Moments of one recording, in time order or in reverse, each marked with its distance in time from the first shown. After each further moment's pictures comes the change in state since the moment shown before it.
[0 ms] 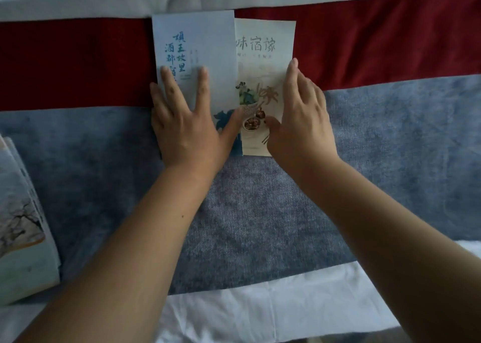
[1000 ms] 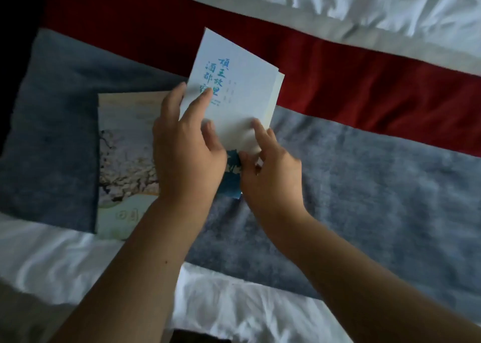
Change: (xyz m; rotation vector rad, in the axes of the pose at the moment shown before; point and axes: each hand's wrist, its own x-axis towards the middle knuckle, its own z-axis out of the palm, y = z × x) left_hand -0.060 -0.176 -0.095 -0.305 0.326 -0.285; right_hand -0.077 -0.209 0.094 0.452 -0.178 -0.147
